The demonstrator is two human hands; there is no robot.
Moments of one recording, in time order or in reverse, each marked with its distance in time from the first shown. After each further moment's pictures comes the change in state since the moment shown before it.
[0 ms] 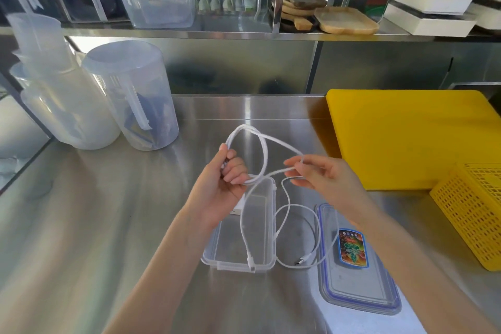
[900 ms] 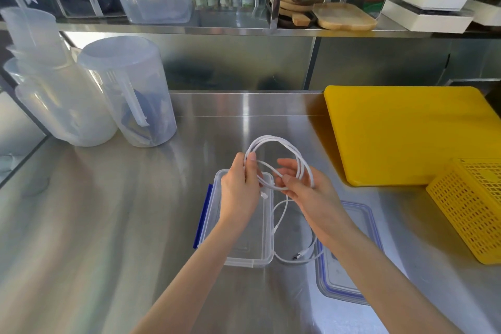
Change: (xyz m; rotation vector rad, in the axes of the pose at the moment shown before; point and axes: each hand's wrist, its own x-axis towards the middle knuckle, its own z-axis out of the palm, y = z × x) left_hand 0.006 -0.048 -0.003 1.267 0.299 0.595; right_hand -0.015 0.011 0.034 0.279 0.114 0.170
